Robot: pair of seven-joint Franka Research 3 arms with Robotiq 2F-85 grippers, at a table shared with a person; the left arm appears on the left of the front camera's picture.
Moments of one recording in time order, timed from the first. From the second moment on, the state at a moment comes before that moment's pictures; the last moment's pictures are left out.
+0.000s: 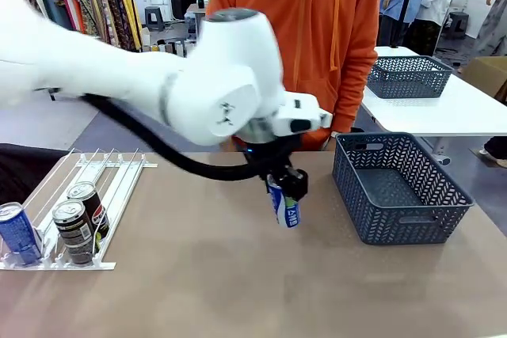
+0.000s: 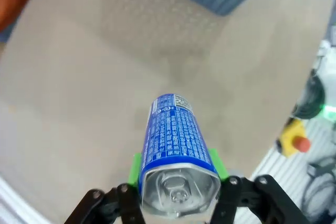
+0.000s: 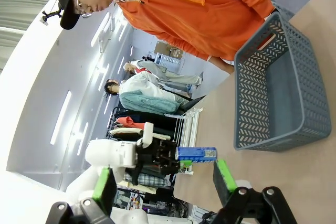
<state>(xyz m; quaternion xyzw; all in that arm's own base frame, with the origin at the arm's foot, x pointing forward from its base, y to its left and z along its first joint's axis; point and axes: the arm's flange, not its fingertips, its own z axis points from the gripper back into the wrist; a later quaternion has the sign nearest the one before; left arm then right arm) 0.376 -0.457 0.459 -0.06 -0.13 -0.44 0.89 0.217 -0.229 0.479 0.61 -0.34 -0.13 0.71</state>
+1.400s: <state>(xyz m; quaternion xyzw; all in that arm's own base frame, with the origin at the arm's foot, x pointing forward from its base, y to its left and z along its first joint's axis) 0.409 -0.456 0.398 0.01 -0.05 -0.42 0.91 0.218 -0.230 0.478 0.61 -0.34 -0.13 0.71</state>
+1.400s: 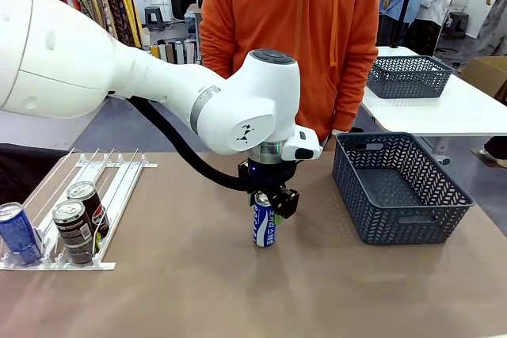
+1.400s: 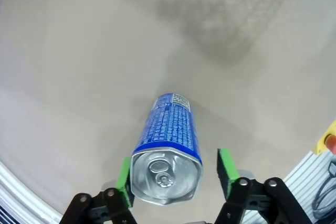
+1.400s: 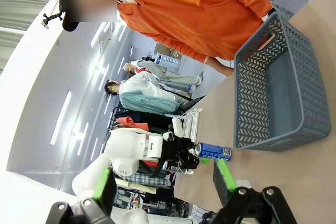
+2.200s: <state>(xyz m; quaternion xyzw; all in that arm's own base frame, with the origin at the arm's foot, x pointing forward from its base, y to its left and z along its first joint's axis) 0.372 -0.253 0.612 -0.20 -0.12 -0.43 0.87 0.218 -0.230 0.478 0.61 -0.34 -0.13 0.71</state>
